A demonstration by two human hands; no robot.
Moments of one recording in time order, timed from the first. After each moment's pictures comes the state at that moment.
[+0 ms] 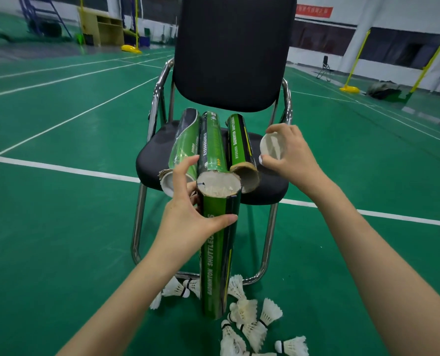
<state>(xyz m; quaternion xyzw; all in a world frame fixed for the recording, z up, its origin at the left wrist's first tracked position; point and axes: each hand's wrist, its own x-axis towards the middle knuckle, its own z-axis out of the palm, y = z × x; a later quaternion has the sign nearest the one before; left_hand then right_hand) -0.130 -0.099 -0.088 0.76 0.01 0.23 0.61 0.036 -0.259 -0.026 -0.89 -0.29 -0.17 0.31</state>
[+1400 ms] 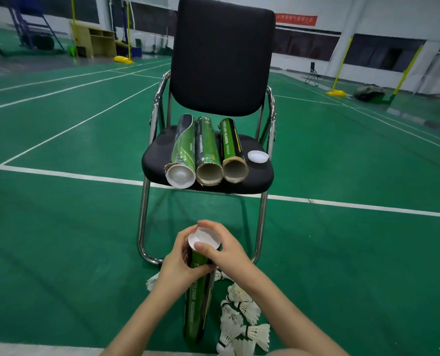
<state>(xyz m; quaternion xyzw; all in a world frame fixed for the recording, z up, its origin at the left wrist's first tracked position) -0.183 -0.101 -0.210 0.76 0.06 0.13 0.63 -0.141 -0.227 -0.147 -0.83 -0.24 0.13 0.49</state>
